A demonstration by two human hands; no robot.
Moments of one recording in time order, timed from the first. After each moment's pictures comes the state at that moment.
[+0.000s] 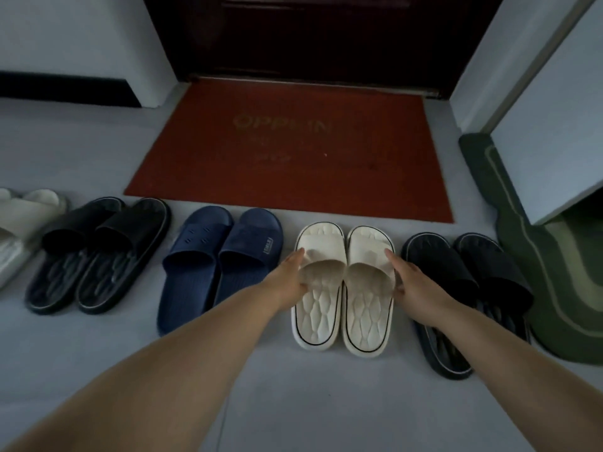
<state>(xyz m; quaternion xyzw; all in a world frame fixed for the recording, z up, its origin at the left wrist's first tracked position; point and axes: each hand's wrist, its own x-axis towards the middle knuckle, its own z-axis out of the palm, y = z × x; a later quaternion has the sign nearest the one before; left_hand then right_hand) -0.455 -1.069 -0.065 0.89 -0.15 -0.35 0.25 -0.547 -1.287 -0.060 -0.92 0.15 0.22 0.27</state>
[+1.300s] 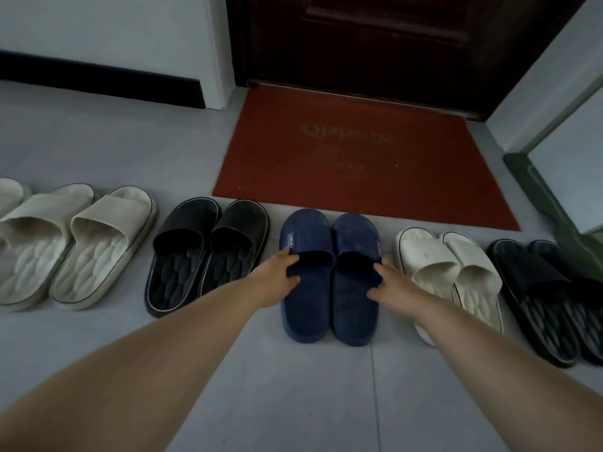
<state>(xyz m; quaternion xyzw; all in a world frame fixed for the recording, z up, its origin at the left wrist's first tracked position) -0.376 -0.820 -0.064 0.88 -0.19 -0.33 0.28 -0.456 -1.042 -0.086 -0.91 0.22 0.22 0.28</state>
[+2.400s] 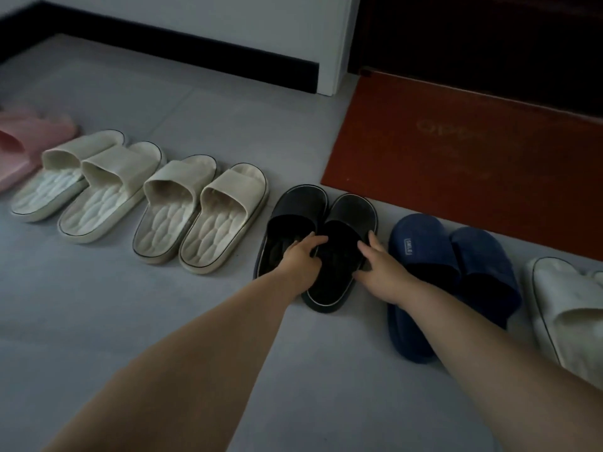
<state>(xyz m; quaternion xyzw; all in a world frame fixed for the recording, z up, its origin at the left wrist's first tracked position) -0.329 -0.693 -0.111 0.83 0.02 -0.26 0.49 -0.361 -0.849 -0.081 -0.90 0.07 0.25 0.34</state>
